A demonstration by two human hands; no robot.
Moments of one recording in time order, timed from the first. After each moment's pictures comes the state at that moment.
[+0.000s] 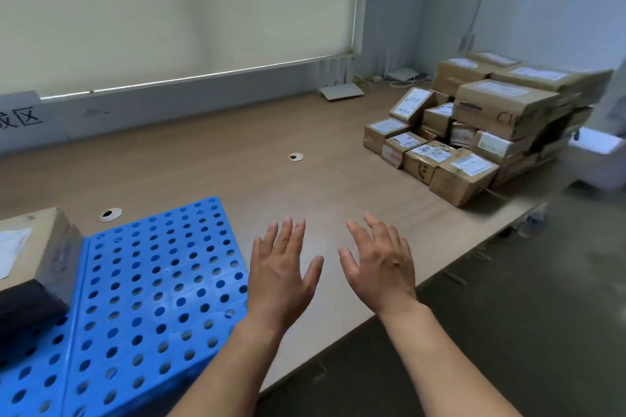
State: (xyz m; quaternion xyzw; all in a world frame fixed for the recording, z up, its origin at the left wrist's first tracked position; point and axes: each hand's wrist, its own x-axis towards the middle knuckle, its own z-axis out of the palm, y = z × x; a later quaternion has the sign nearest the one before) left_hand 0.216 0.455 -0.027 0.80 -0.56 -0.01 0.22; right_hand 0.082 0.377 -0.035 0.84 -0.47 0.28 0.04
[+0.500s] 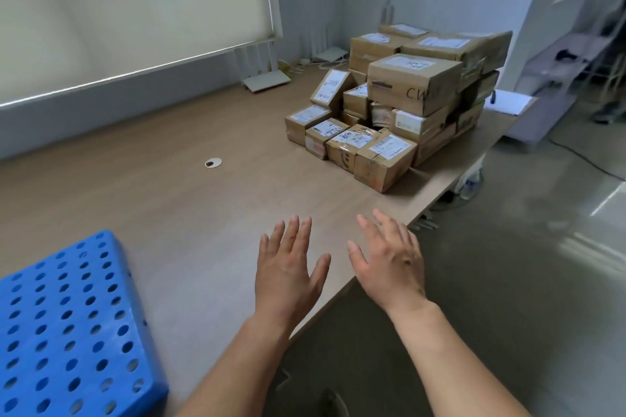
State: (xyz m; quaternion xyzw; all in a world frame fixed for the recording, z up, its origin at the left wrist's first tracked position) left_hand 0.083 0.336 -0.040 0.74 -0.65 -0.05 0.16; right_hand -0.064 0.284 -0.057 0.76 -0.58 0.28 0.03
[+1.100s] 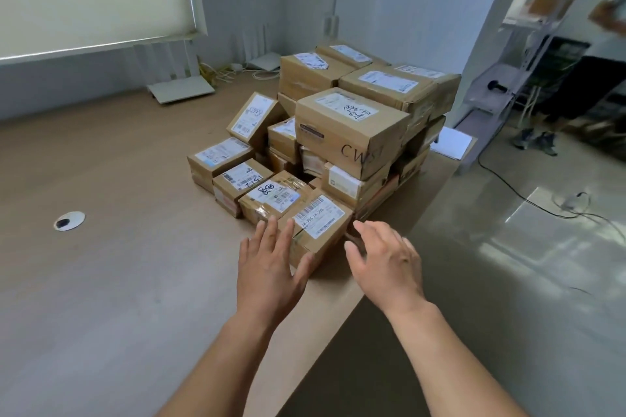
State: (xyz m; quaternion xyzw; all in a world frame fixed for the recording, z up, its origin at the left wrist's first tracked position) left_hand -0.002 0.056 -0.045 0.73 -0.65 -0.10 0.18; right_hand -0.168 0.035 -0.026 0.75 -0.63 0.21 0.02
